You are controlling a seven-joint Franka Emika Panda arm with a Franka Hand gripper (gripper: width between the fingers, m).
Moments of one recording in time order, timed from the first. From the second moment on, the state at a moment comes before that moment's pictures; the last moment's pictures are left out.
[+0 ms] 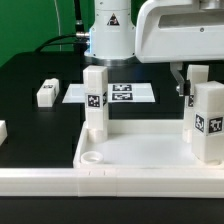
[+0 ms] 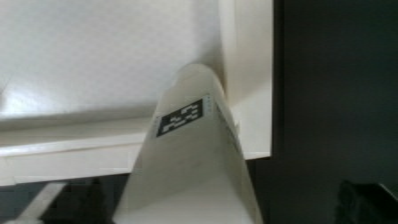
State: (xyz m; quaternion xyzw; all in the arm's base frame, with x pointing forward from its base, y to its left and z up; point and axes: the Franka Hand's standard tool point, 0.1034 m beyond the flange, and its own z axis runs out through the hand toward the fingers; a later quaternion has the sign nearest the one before) arm 0.656 0.102 0.124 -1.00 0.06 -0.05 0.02
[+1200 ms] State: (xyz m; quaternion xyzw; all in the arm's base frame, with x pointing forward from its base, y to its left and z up) arm 0.657 0.098 0.123 -0.99 0.14 -0.05 0.03
